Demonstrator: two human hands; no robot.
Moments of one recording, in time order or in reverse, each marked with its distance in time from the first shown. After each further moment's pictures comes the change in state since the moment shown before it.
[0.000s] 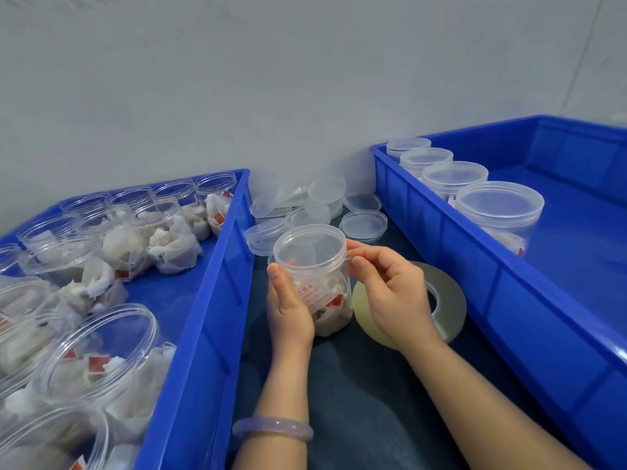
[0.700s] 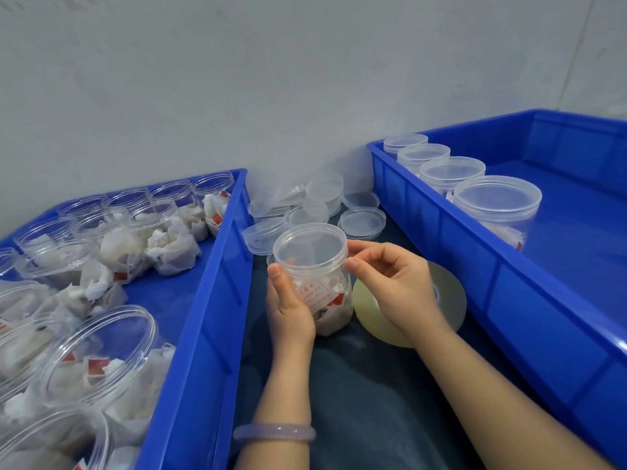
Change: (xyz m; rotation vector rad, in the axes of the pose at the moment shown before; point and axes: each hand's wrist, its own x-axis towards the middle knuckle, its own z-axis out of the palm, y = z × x) left_hand -0.001 -0.002 -0.002 -0.005 -0.029 0.021; right_hand 0.006 -0.002 -0.009 0.117 -0.060 0.051
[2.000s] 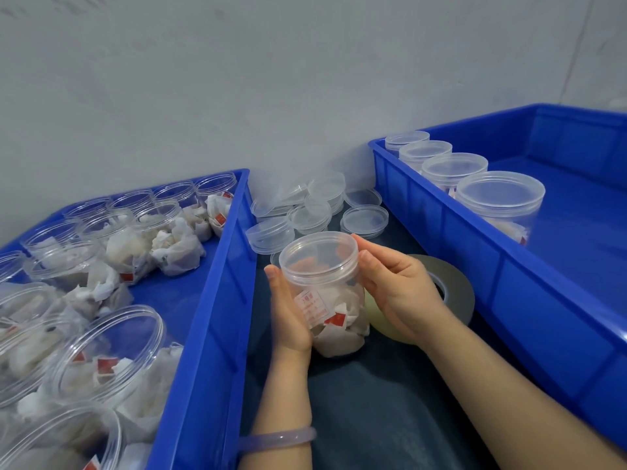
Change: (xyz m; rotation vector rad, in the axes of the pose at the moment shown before) left_hand 0.002 -0.003 -0.009 -0.368 -0.296 -0.003; right_hand -0.001 0.001 0.003 0.305 -0.073 0.200
